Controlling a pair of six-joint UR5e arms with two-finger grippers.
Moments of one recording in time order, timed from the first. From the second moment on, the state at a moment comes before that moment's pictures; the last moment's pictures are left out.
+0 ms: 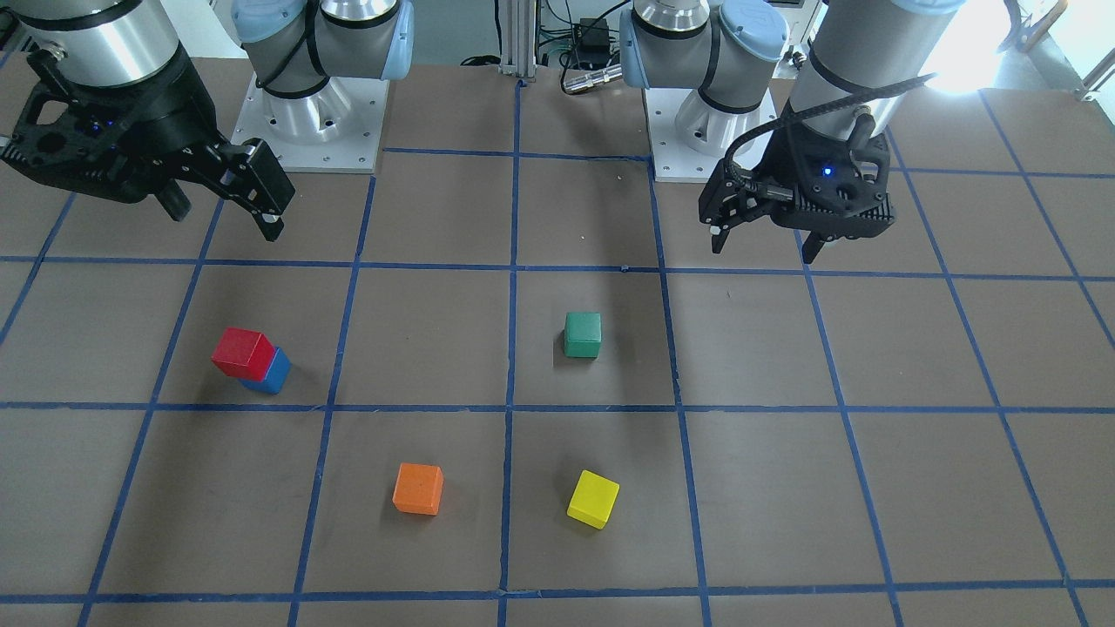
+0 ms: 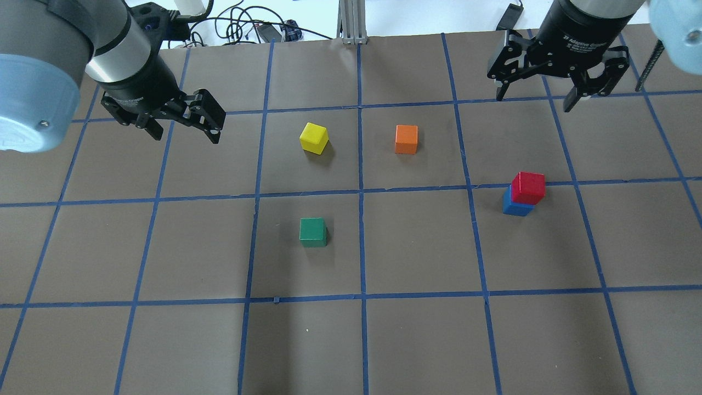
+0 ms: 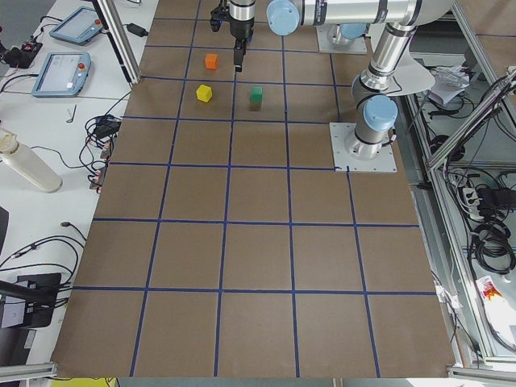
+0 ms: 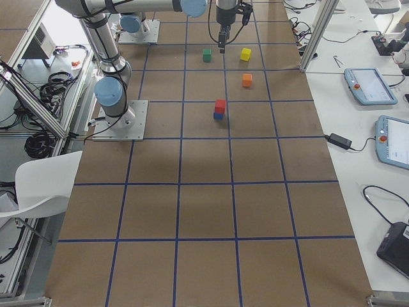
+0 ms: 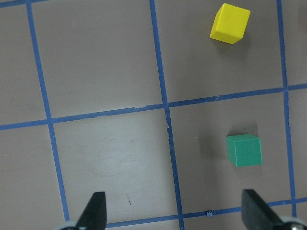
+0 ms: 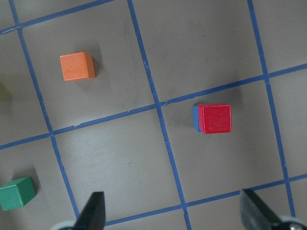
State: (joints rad) left arm -1.55 -1.57 -1.63 -1.46 1.57 0.14; right arm 1.54 -1.56 1.50 -1.56 -1.55 0.22
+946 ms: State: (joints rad) left arm -1.55 -1.56 -1.63 -1.46 1.57 0.14; right arm 1.54 -1.56 1.50 -1.57 -1.56 0.23
